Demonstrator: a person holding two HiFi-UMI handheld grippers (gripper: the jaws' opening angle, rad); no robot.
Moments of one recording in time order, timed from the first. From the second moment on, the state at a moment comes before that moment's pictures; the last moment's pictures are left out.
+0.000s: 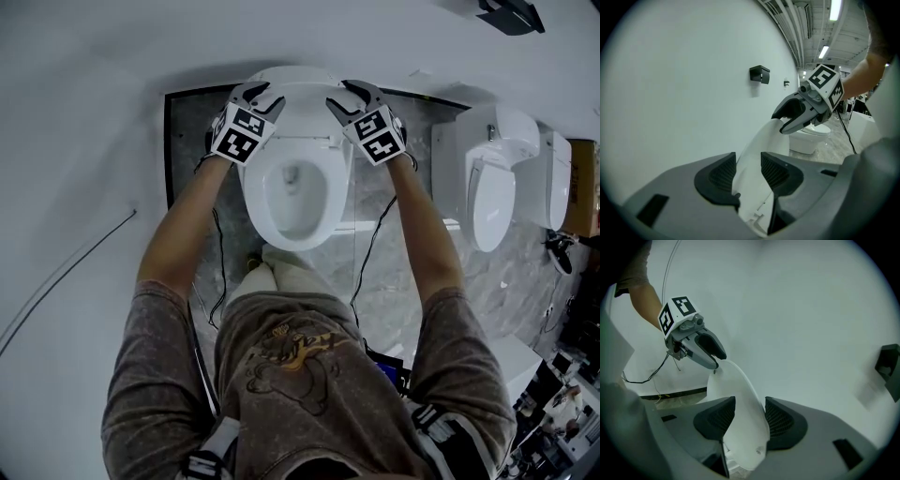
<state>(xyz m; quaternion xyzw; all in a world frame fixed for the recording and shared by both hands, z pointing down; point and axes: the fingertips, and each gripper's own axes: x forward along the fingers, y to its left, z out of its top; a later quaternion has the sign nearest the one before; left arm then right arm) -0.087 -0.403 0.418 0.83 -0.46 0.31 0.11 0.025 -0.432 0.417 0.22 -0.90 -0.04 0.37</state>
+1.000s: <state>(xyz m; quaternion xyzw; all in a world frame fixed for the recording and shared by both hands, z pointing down) -0.034 -0.148 0.459 0.81 -0.47 0.32 0.15 0.089 -0.171 0.457 0.25 -0.89 -0.02 0.39</state>
